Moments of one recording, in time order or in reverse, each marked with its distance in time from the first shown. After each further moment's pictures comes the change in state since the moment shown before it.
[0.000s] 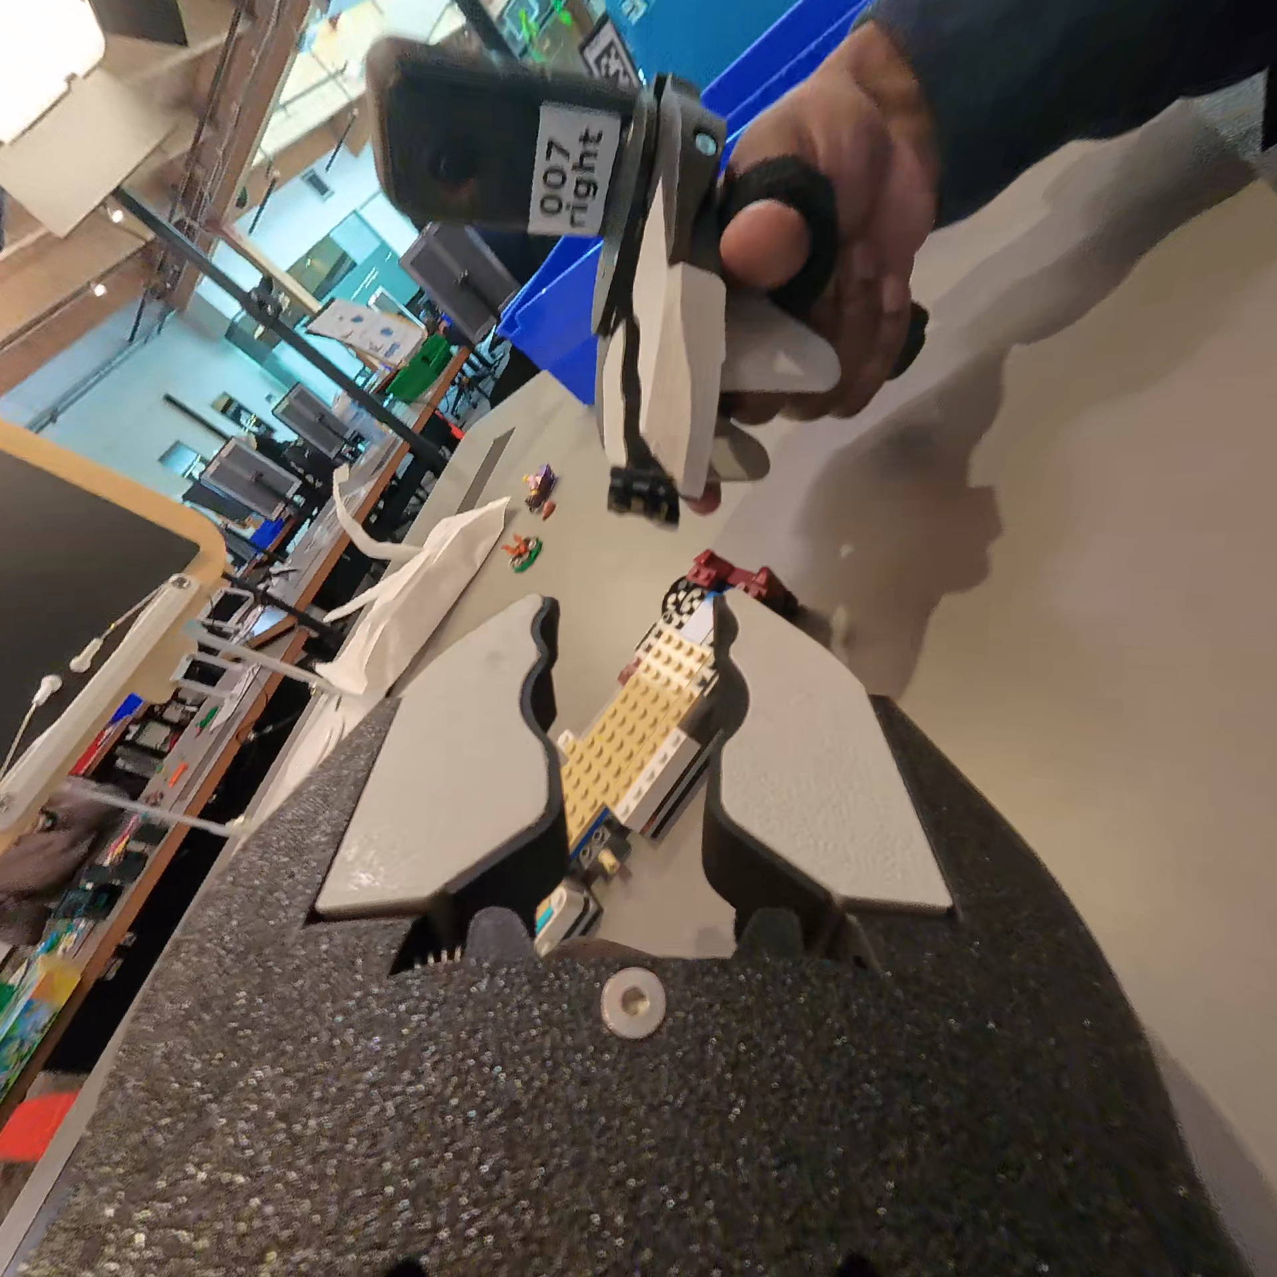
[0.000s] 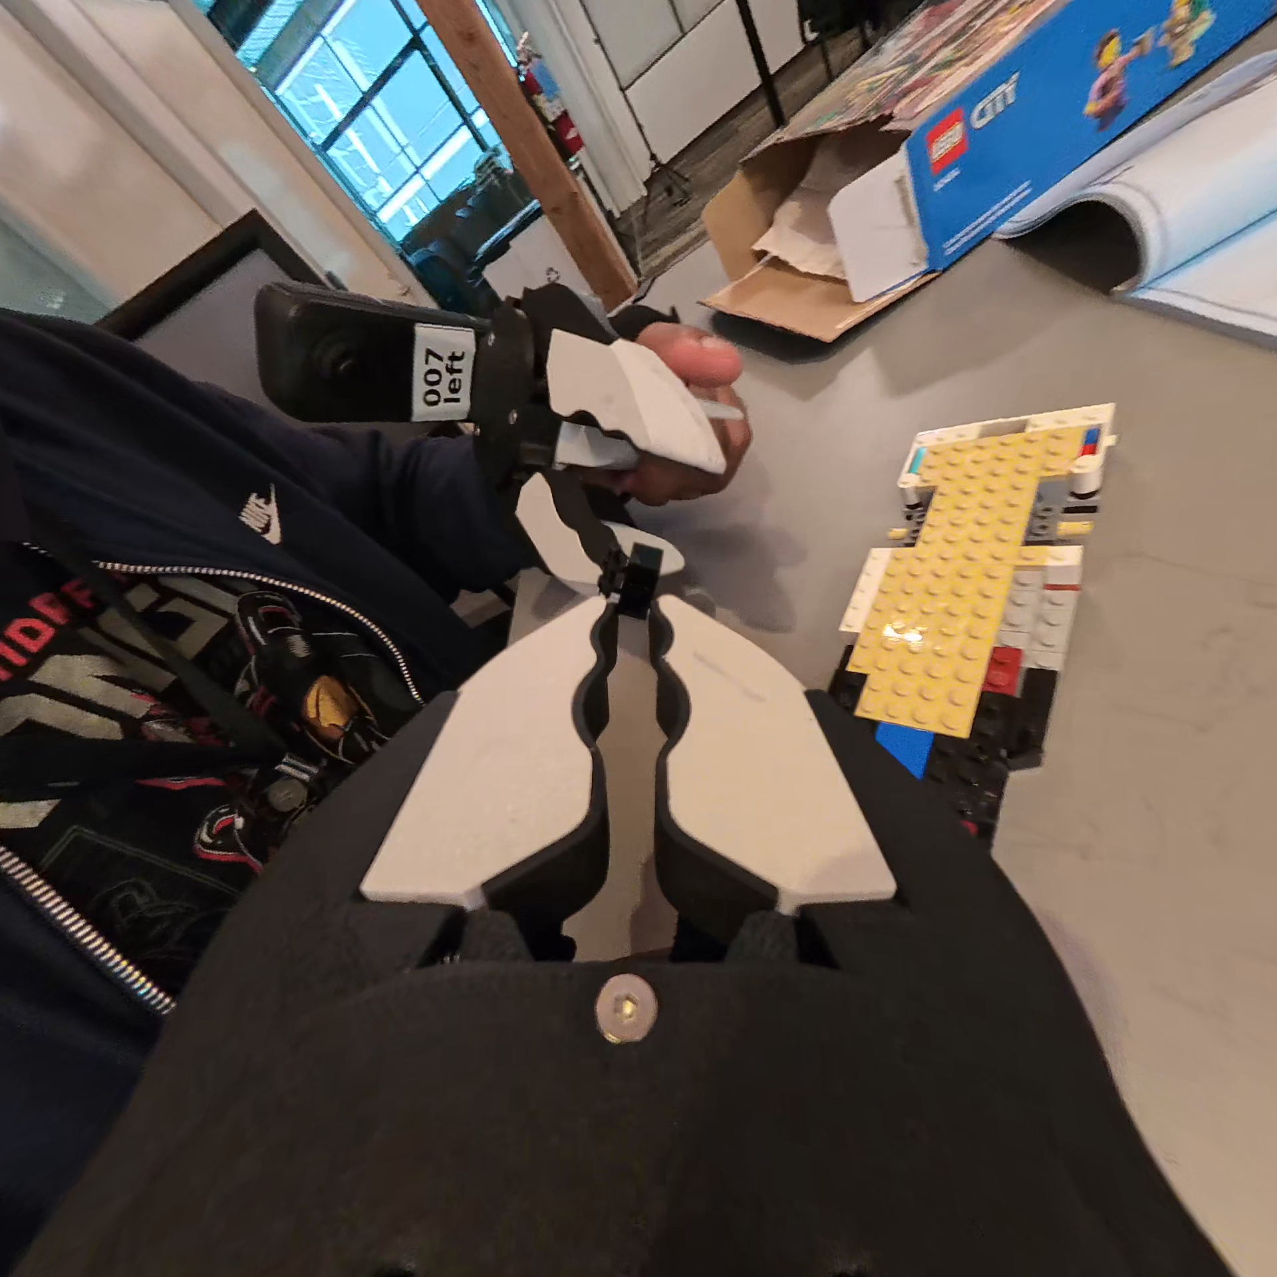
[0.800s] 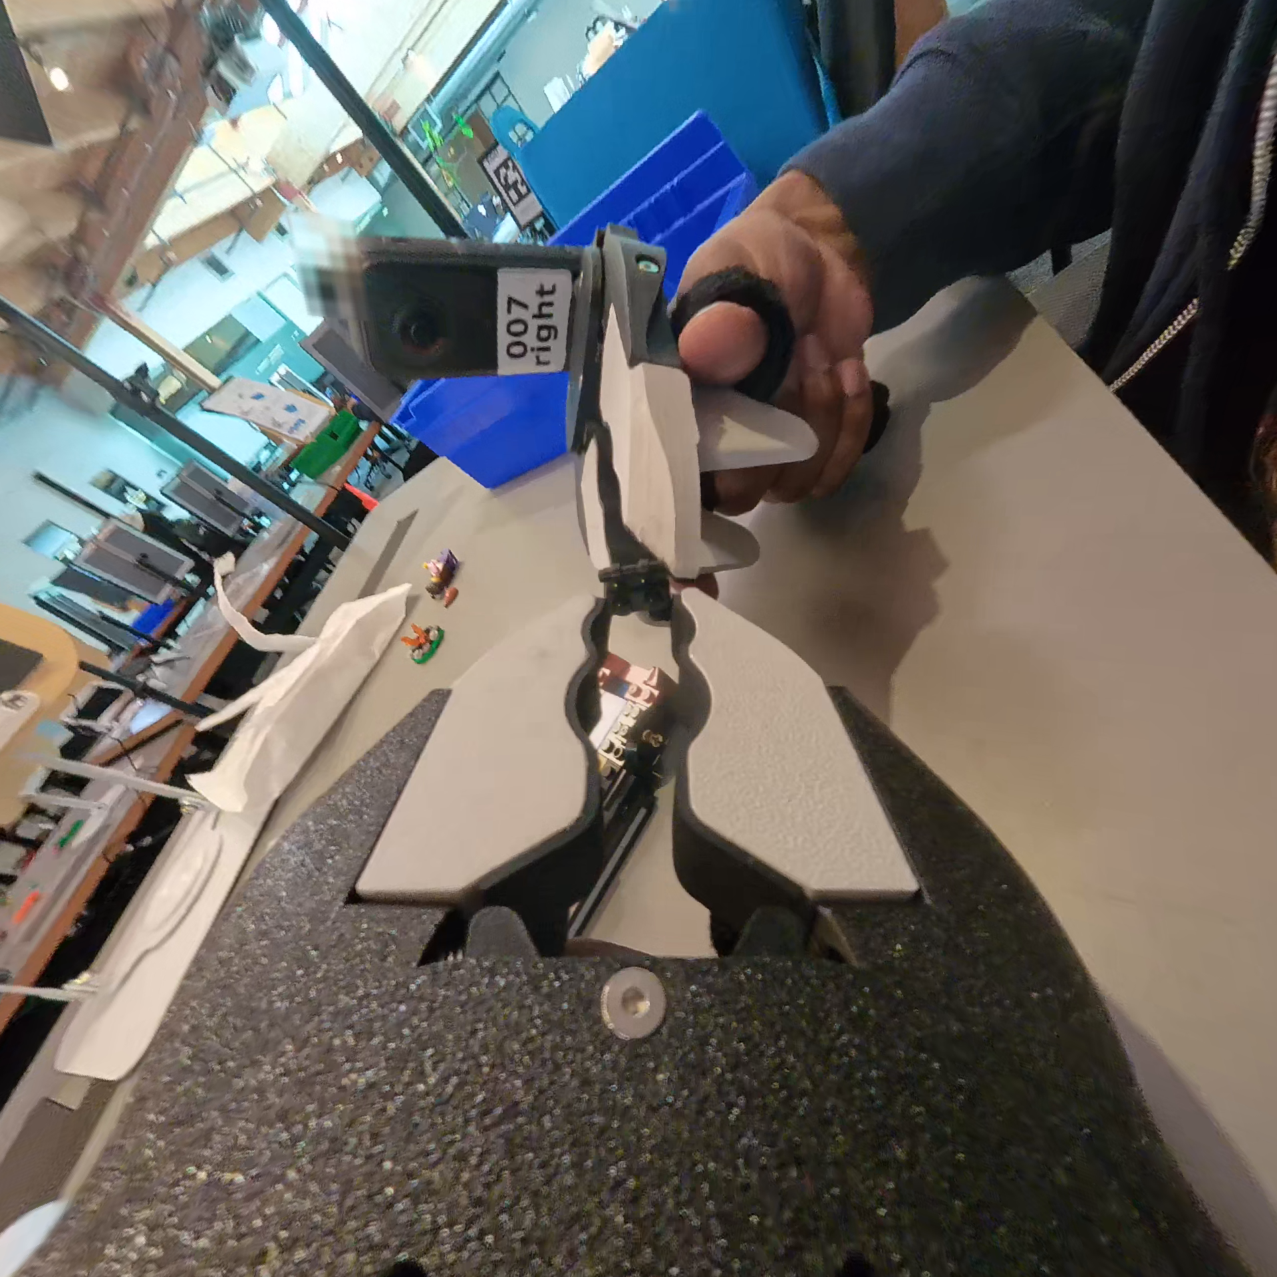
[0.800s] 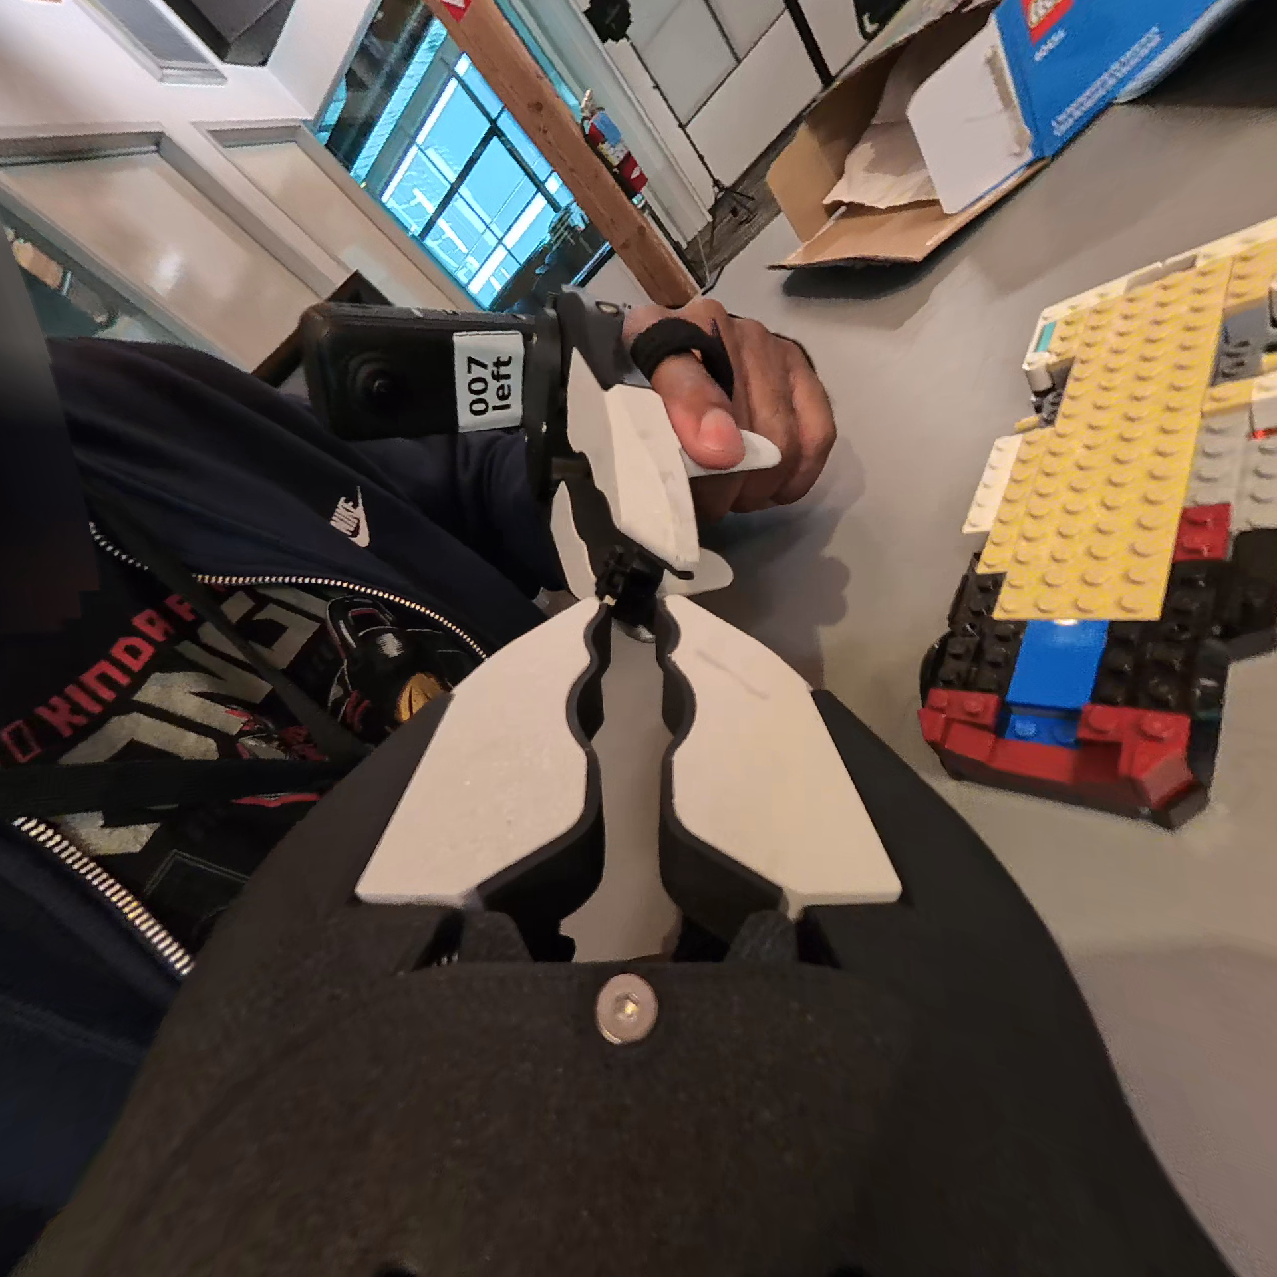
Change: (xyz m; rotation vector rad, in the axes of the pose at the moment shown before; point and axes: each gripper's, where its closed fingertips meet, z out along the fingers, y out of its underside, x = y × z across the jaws) left arm 0.037 -0.027 0.018 0.102 0.144 -0.013; right arm -0.021 0.027 -0.001 0.048 -0.096 0.155
